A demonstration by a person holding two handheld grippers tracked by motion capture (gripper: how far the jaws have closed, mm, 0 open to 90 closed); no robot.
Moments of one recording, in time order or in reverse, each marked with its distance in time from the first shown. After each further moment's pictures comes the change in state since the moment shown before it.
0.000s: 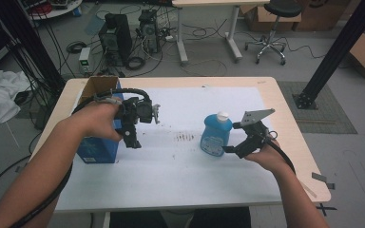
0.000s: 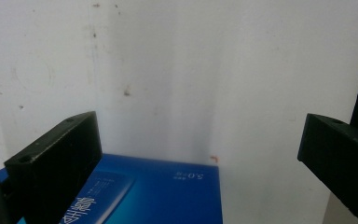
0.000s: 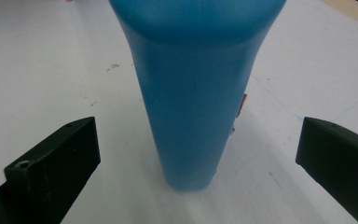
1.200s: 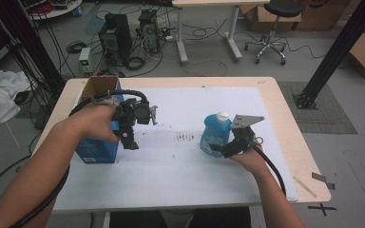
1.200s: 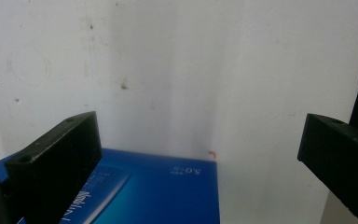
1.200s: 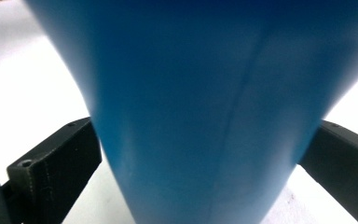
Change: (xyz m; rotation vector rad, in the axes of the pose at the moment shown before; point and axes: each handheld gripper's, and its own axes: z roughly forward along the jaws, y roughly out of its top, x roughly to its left) left arm -0.003 -0.006 0.002 0.004 0.002 -0.010; right arm 0.003 -0.010 0.044 -0.171 -0.035 0.013
